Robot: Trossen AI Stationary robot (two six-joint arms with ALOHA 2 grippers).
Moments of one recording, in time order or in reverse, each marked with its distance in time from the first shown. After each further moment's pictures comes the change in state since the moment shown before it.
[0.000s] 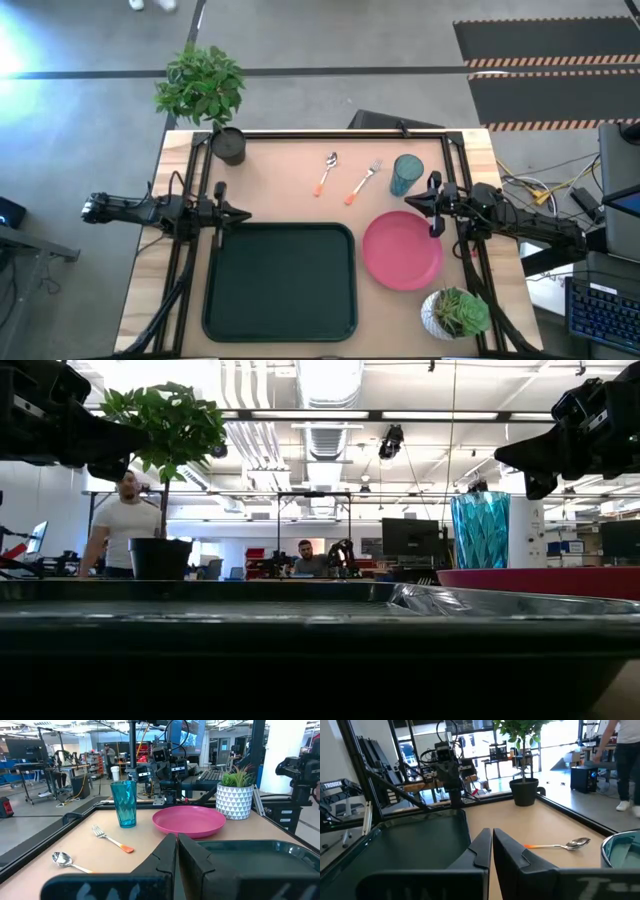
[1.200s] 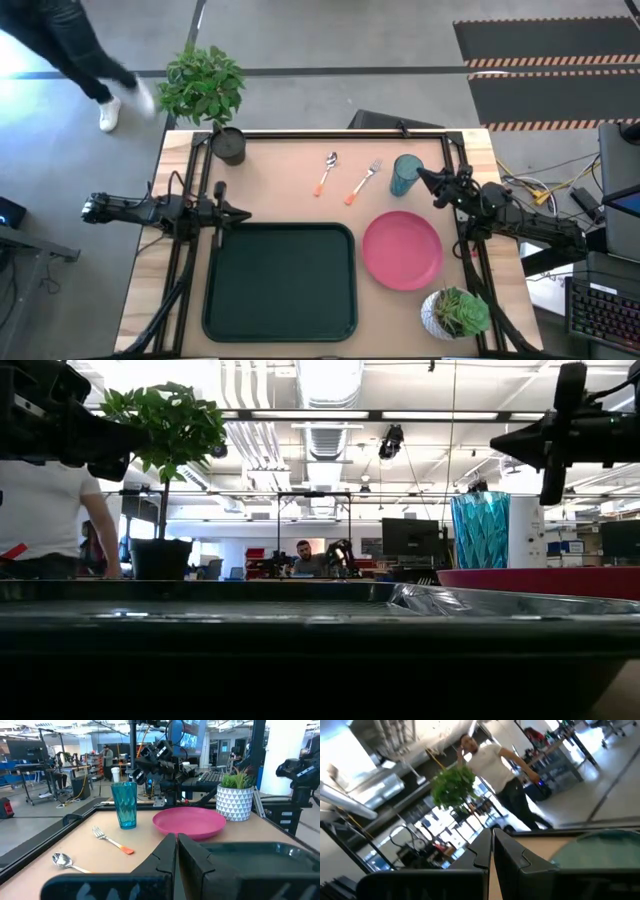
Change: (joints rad) left arm 0.000 0.000 0.000 0.016 0.000 -0.001; right arm -0.001 0.000 0.000 0.197 0.429 0.515
